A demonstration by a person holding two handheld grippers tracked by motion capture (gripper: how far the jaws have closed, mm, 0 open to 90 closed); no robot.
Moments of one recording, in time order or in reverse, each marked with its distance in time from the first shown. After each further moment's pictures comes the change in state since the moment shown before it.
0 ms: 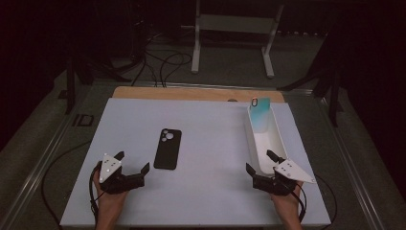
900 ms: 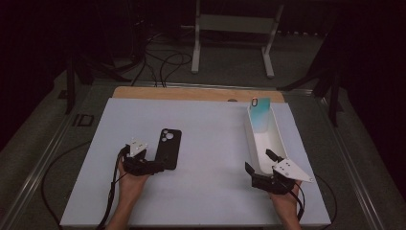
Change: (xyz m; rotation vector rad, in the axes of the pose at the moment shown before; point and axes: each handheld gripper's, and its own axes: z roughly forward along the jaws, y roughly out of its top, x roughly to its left) left arm -0.021 0.018 0.074 0.217 -0.004 -0.016; right arm 0.000 -0.001 0.004 -0.004 -0.006 -0.004
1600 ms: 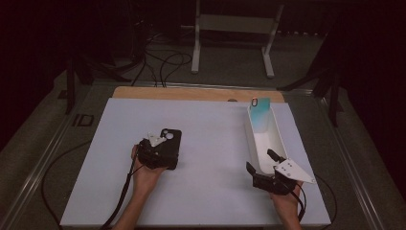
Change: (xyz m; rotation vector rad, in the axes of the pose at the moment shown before) left arm -0.019 0.010 0.045 0.124 0.063 0.016; right arm -0.001 0.000 -0.003 -0.016 -0.012 0.005
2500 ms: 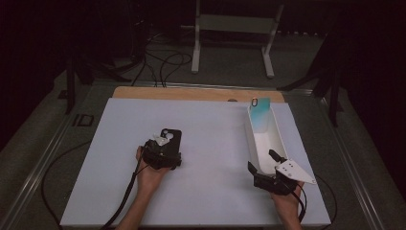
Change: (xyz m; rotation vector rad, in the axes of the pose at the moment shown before) left arm -0.006 -0.004 0.020 0.097 0.044 0.001; right arm -0.003 -0.003 -0.001 0.005 -0.024 0.002
